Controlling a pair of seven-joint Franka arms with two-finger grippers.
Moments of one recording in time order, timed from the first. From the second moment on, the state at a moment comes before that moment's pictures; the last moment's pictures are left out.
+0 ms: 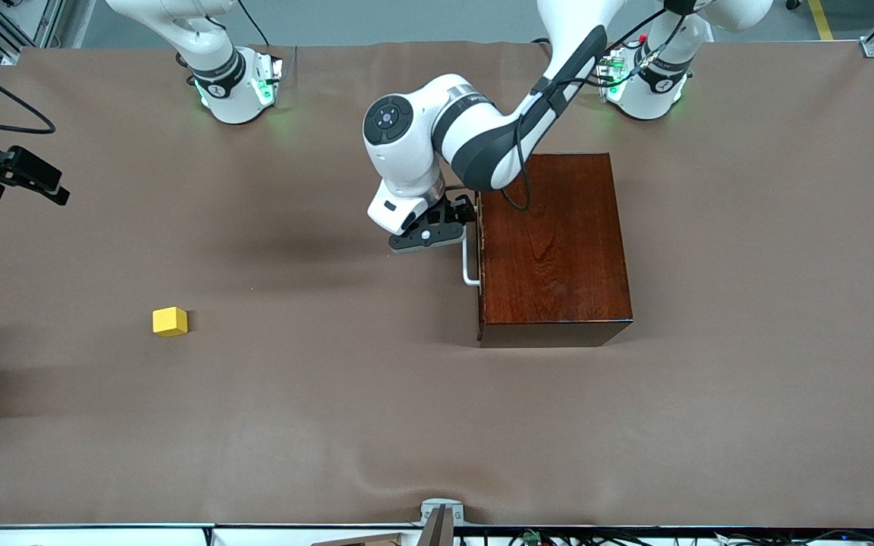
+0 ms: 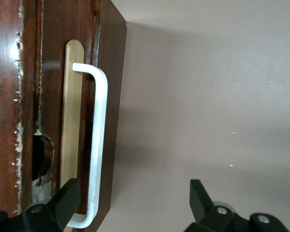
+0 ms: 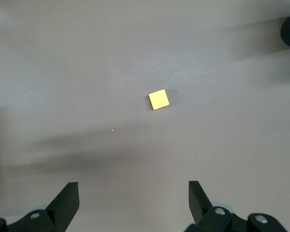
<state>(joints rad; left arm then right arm) -0.83 0.67 -0.10 -1.29 0.17 1.83 -1.07 0.01 -0.07 -0.05 -1.62 0.01 1.58 0.08</state>
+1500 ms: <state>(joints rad) -0.83 0.74 -0.08 -1.29 0.17 1.86 -1.07 0.02 -0.06 -0.05 -1.62 0.01 1.58 0.08</state>
